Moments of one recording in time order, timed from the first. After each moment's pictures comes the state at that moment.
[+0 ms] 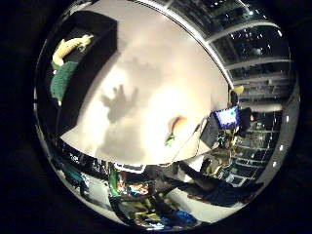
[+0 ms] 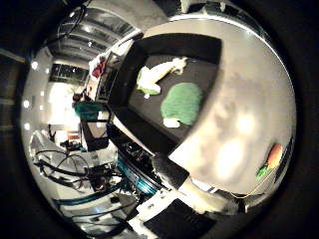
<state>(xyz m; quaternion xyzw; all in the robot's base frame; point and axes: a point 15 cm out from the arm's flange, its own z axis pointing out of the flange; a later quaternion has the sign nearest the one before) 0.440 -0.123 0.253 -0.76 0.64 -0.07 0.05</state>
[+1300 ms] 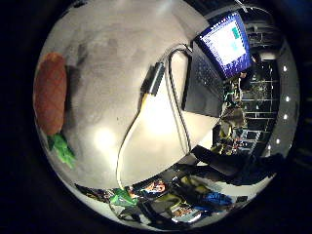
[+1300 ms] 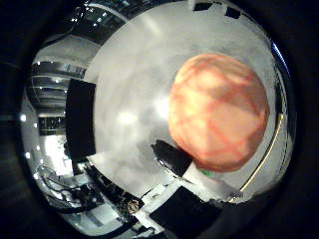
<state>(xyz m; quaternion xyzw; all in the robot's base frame) 0.391 -0.437 0.065 -0.64 0.77 -0.05 -0.01</state>
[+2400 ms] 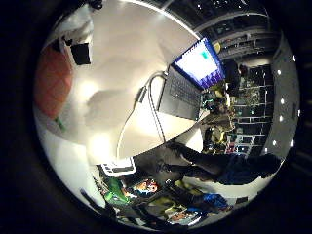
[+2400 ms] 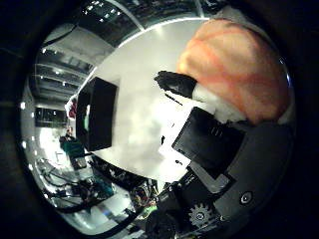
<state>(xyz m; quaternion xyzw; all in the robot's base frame) 0.387 -0.334 0.275 -0.67 0.73 -0.12 0.02</state>
